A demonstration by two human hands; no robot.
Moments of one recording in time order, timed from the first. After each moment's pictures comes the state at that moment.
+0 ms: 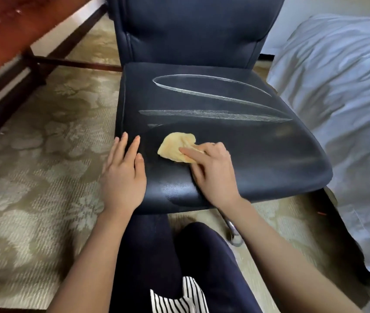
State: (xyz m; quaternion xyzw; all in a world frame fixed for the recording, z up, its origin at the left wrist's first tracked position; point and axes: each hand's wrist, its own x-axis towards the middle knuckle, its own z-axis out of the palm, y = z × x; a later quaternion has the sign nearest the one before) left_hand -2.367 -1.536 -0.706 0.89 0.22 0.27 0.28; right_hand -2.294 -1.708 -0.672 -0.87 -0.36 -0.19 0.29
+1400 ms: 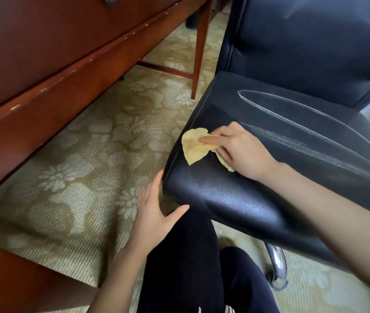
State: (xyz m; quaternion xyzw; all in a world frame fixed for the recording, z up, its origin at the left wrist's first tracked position) left_hand -2.439 -1.490 -0.743 0.82 0.26 0.27 0.44; right_hand -2.234 -1.588 -0.628 -0.78 -0.61 -0.06 0.12
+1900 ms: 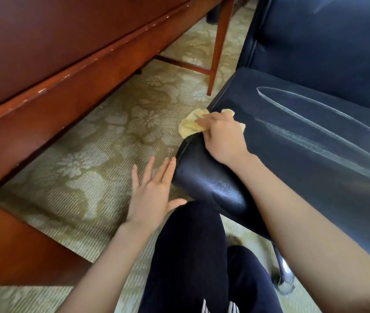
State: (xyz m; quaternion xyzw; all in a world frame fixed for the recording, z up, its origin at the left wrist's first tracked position) left_hand -2.445 -1.470 -0.722 0.95 0.29 0.08 0.08; right_hand -2.255 -1.516 -0.646 -0.86 -0.49 -0.08 0.11
